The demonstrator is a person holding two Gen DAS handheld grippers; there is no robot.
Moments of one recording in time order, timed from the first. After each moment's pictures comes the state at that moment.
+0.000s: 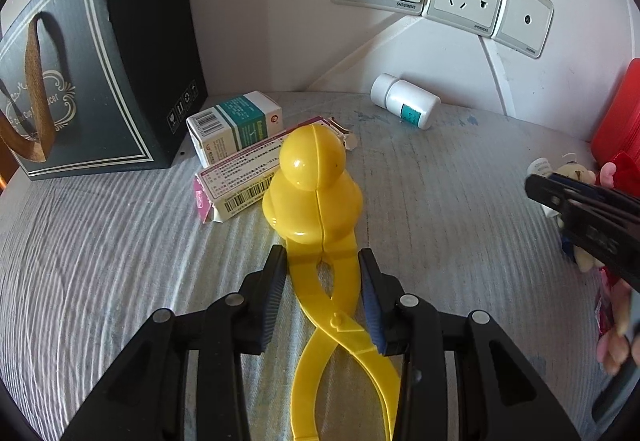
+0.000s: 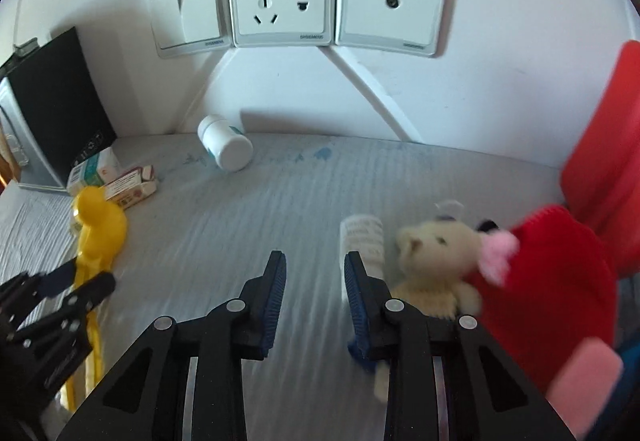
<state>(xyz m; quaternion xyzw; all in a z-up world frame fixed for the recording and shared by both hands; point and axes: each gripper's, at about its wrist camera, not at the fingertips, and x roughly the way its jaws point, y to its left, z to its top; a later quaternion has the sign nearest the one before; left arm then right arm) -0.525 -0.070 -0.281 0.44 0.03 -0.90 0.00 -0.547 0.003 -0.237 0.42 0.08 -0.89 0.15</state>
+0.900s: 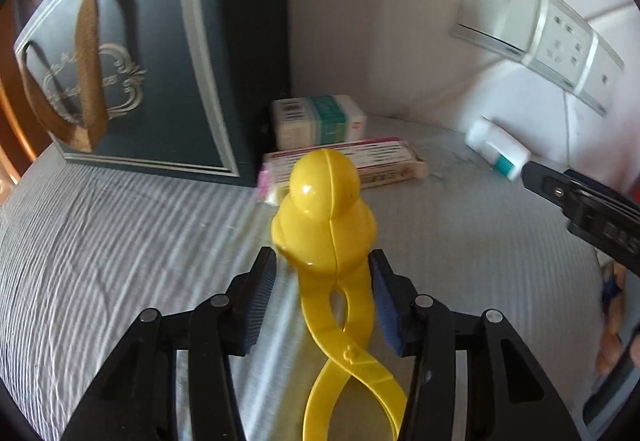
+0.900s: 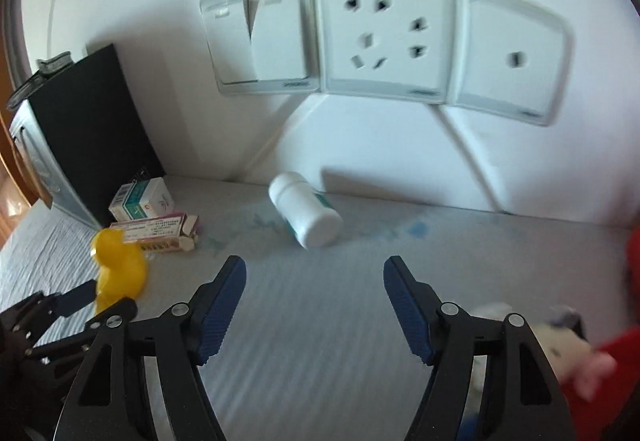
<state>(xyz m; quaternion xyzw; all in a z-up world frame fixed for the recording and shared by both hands) -0.548 -0.133 -0.278 0.43 0.07 -0.90 0.09 -0.585 -0.055 -0.239 0.38 0.06 -0.89 0.25</state>
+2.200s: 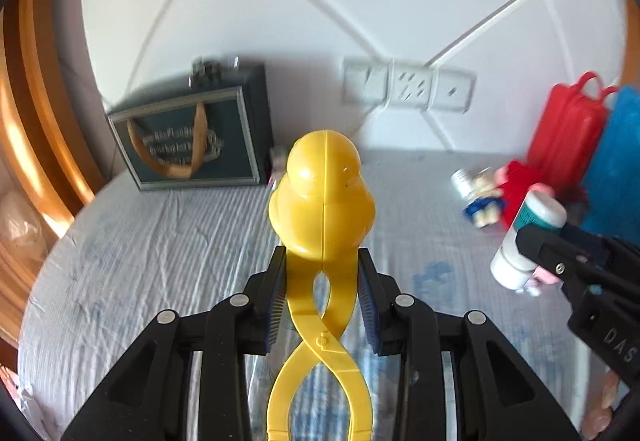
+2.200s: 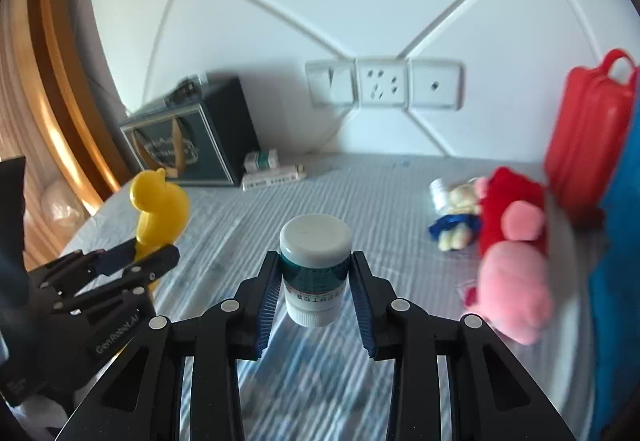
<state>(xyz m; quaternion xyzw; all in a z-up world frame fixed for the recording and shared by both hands) -0.333 -0.077 -0.119 0.35 0.00 -0.94 0.02 -0.331 0.015 -0.113 0.35 0.01 -0.90 0.25</state>
